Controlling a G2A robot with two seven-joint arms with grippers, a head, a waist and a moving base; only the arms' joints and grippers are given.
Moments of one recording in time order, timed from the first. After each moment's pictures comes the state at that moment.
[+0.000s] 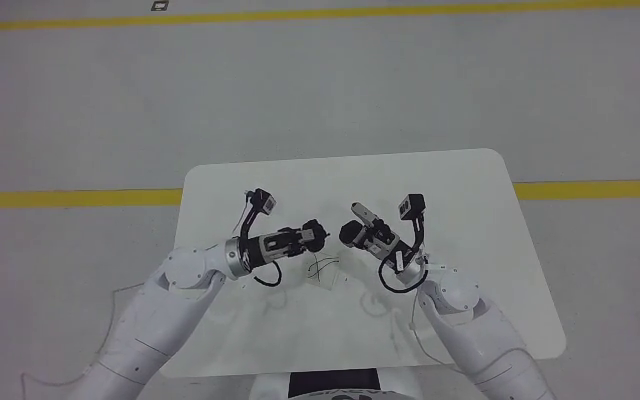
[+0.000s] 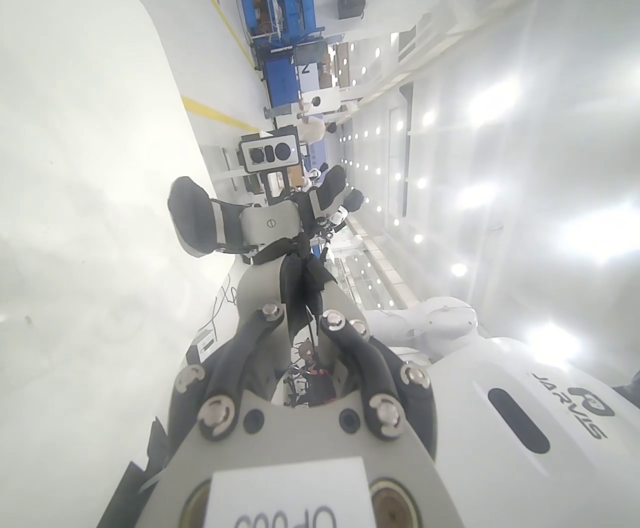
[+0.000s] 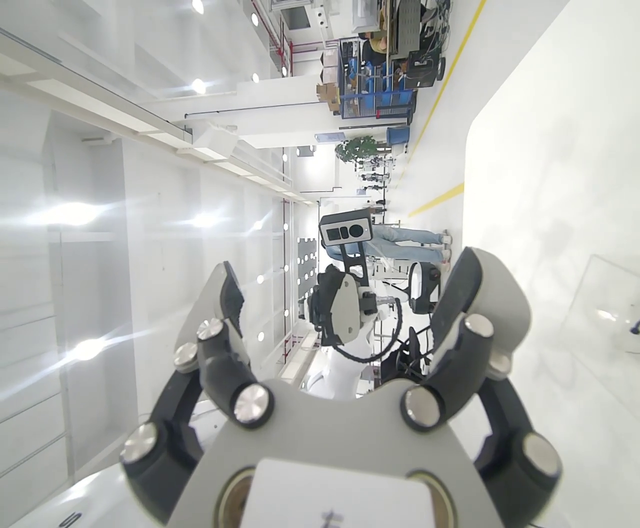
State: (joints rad) left arm 1.37 -1.03 -1.11 -1.60 -0.49 -0.34 -0.88; right arm -1.54 -1.21 1.15 -1.68 0.38 -0.21 0.49
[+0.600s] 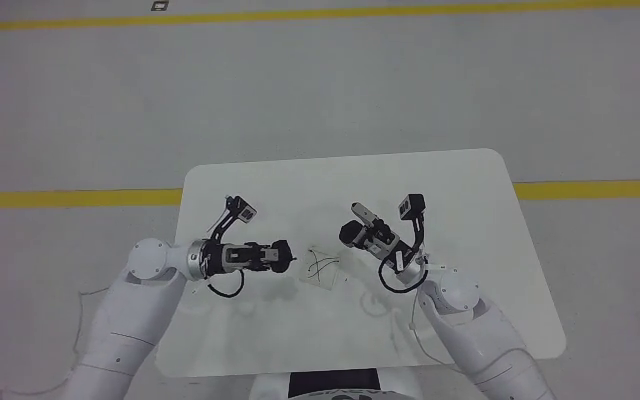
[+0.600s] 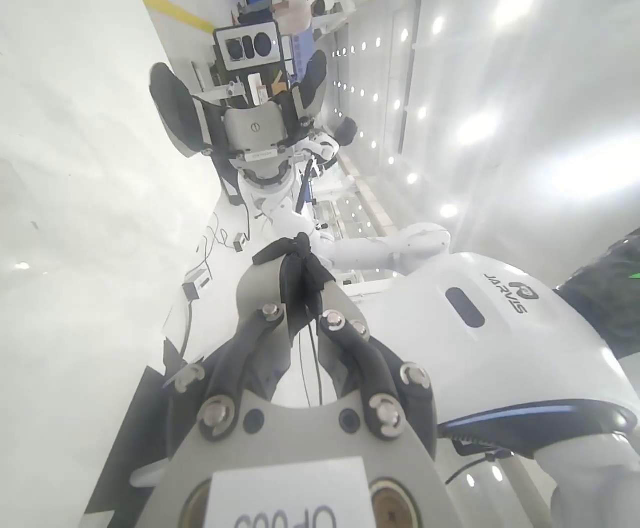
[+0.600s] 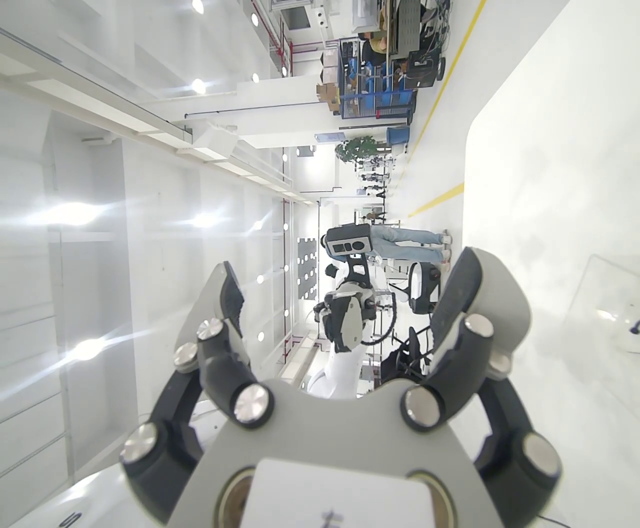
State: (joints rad) left arm 1.39 -1.05 -1.32 -1.50 -0.60 -0.34 -1.39; right arm -1.54 -1.21 1.15 -1.68 0.38 -0.21 0.49
